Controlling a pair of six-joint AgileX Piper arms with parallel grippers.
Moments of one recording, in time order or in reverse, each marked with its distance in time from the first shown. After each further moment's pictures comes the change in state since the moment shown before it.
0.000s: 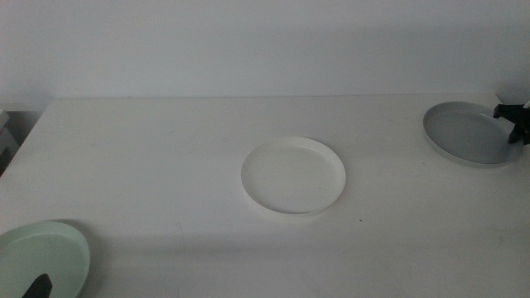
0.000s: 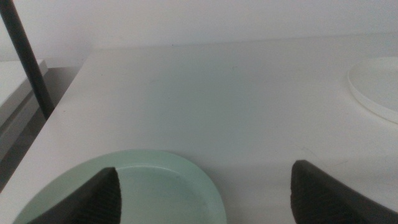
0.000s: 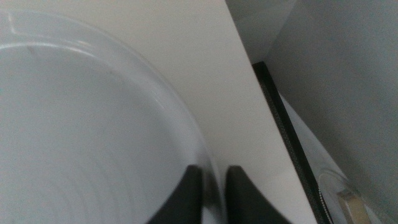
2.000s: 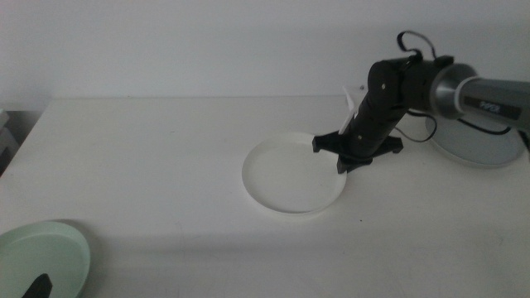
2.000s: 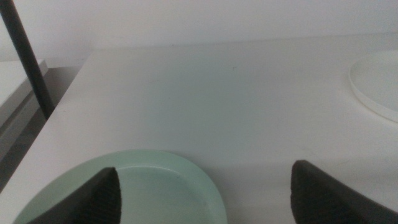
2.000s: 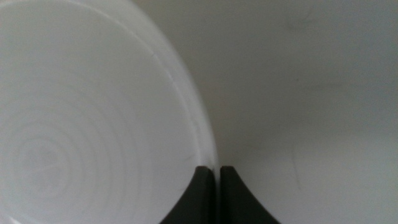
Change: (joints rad) left arm 0.000 0.000 0.000 0.000 0.000 0.000; right arm 0.669 -0.197 0.247 0.012 0.049 0.184
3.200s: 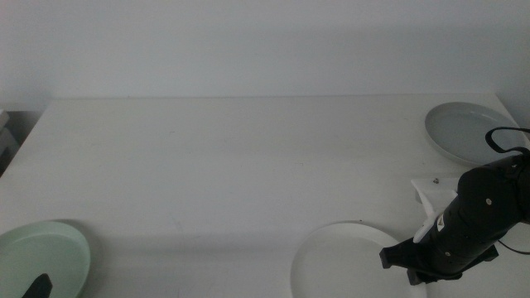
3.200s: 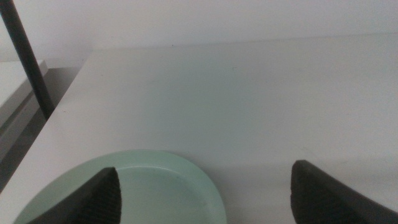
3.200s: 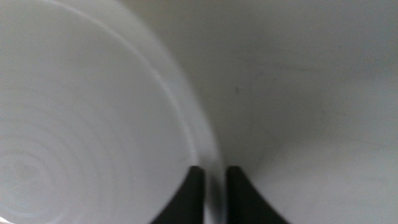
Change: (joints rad) left arm 0.000 0.000 0.000 0.000 0.000 0.000; right arm 0.041 -0.536 0.894 -0.056 -0.208 0.061
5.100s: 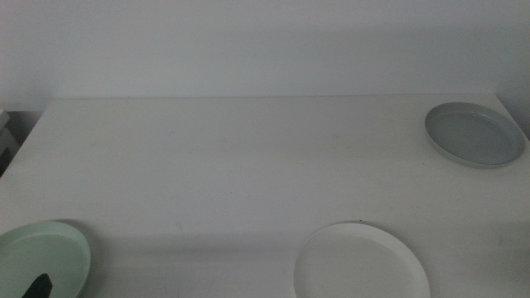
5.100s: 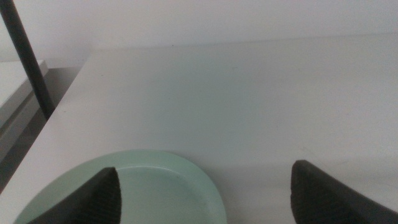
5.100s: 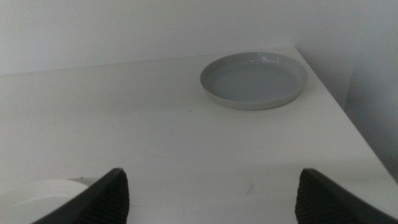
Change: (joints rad) left arm 0.000 0.000 0.000 0.000 0.000 0.000; right arm -0.412 -1.599 0.706 -0.034 -0.250 -0.193
